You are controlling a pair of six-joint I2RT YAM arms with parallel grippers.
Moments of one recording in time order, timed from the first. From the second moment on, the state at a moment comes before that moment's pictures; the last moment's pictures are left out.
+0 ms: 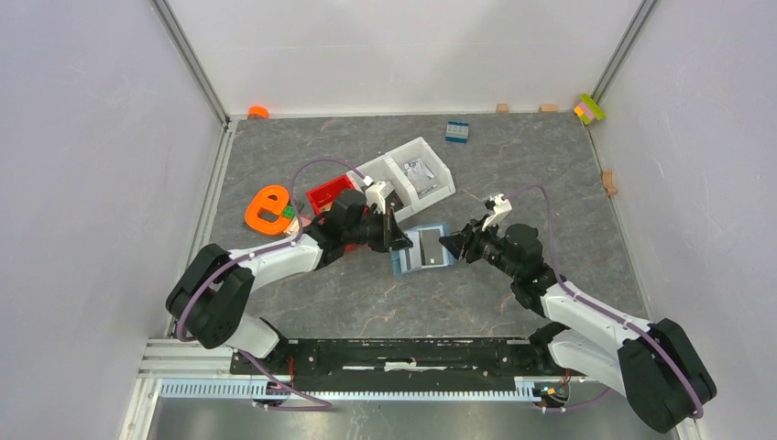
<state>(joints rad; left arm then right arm) -0.66 1.48 0.73 0.21 0.45 -0.58 0.51 1.01 0.29 0.47 -0.24 0.45</state>
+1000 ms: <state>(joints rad) -0.63 1.41 0.60 0.51 0.58 -0.68 0.52 1.10 0.29 0.63 -0.48 0.49</state>
